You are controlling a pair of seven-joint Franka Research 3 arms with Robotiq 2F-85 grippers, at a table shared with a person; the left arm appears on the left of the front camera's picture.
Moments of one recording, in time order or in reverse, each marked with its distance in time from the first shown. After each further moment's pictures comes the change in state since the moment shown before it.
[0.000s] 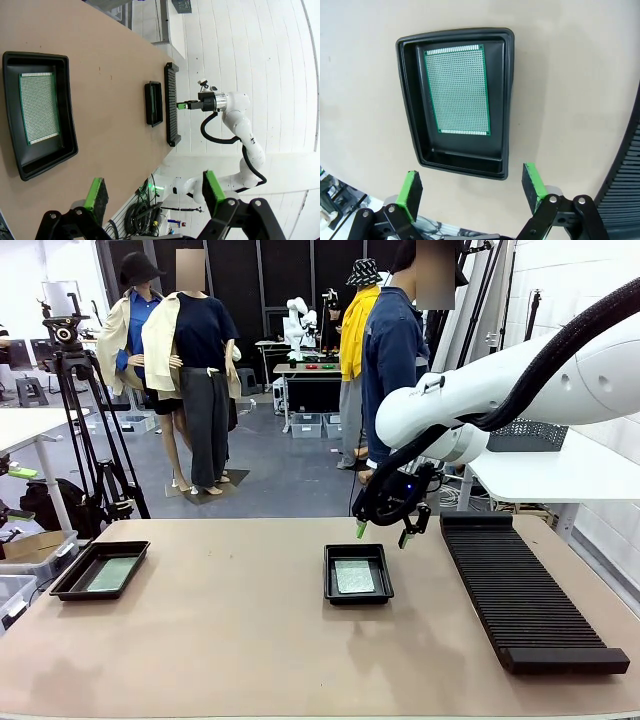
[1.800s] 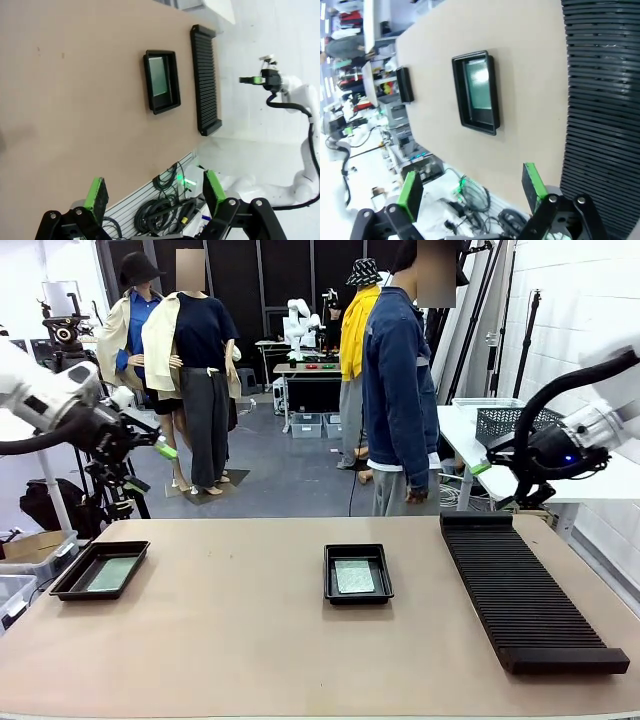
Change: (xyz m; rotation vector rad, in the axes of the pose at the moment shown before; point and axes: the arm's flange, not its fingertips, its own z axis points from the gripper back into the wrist) left arm -0.053 -0.207 -0.228 0.384 0.126 -0.123; right arm -0.036 -0.245 0.136 0.625 -0.120 -0.085
